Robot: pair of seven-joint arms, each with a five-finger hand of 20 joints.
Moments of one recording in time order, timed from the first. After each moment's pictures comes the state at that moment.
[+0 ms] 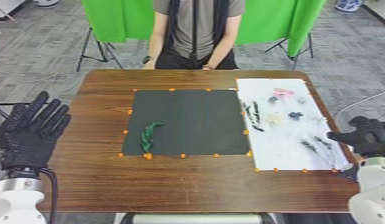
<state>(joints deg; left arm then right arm) 131.9 -58.4 -105.6 -128.6 17.9 15.5 18.2 -121.8 -45.2 99.0 -117.9 -134.2 4.1 41.9</state>
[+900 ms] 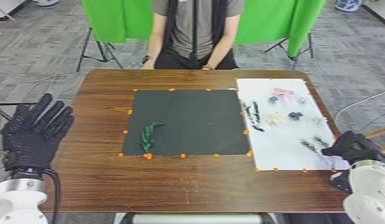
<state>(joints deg) 131.7 -58.4 -104.8 -128.5 16.2 15.6 18.2 -119.0 -46.5 96.7 -115.7 -123.6 -2.8 42.7</state>
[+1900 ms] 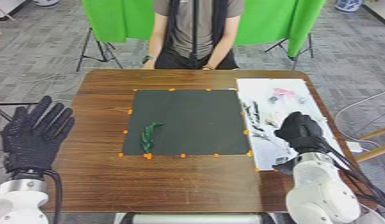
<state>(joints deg) 131.8 -58.3 -104.1 -128.7 12.4 16.5 19.7 -103.8 -47.6 69.3 -124.1 -130.7 12.5 51.0</state>
